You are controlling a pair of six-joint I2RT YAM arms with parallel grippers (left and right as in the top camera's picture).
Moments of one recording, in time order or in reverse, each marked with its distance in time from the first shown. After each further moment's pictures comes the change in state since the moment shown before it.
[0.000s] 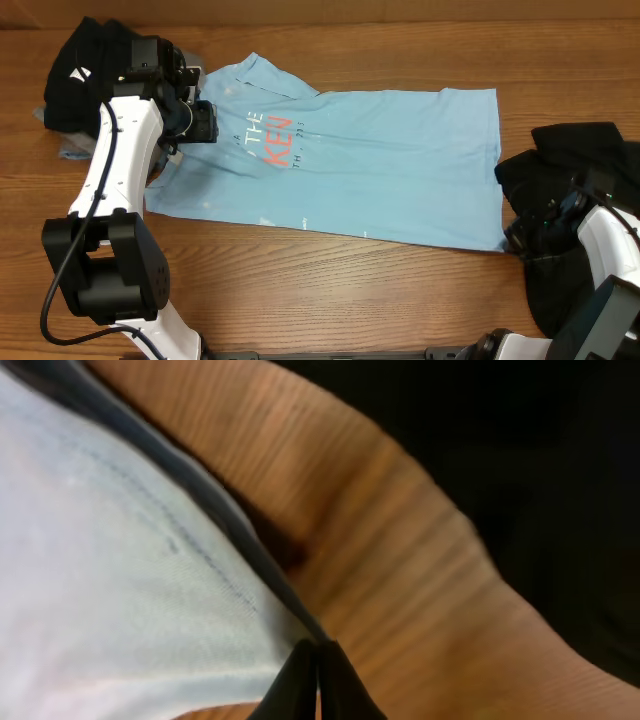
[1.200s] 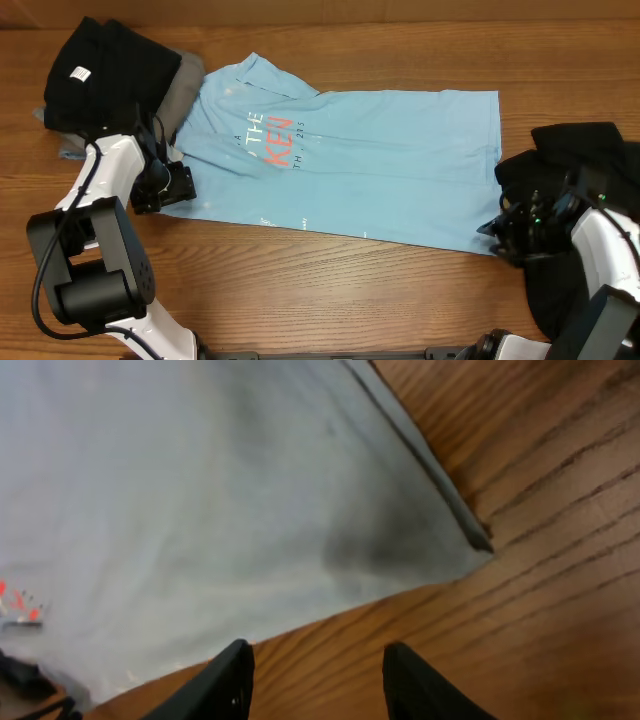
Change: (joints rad) left arm 0.164 0.004 -0.353 0.051 -0.141 -0.151; right arm 0.042 -0.036 -0.026 0.006 -0.226 -0.018
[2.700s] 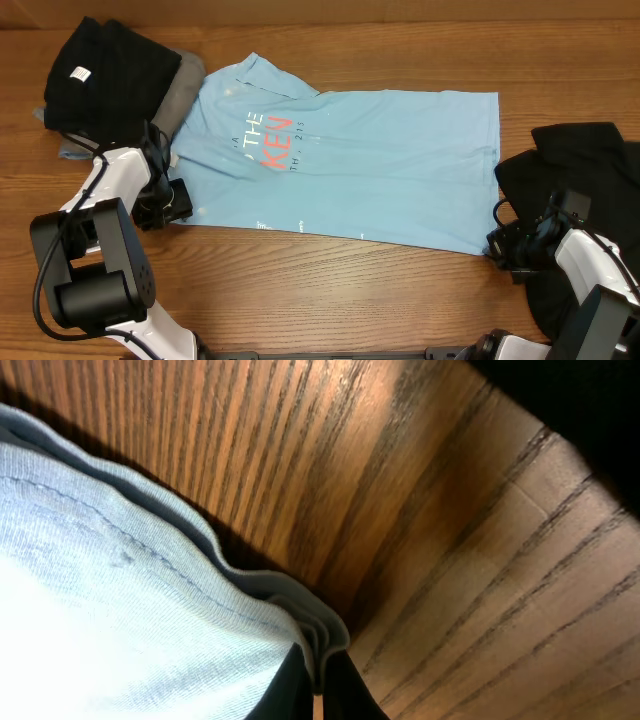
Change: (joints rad) left arm 0.000 -0.014 -0.113 0.022 -0.096 -0.092; right arm 0.000 -0.017 -0.193 0.254 0.142 0.264
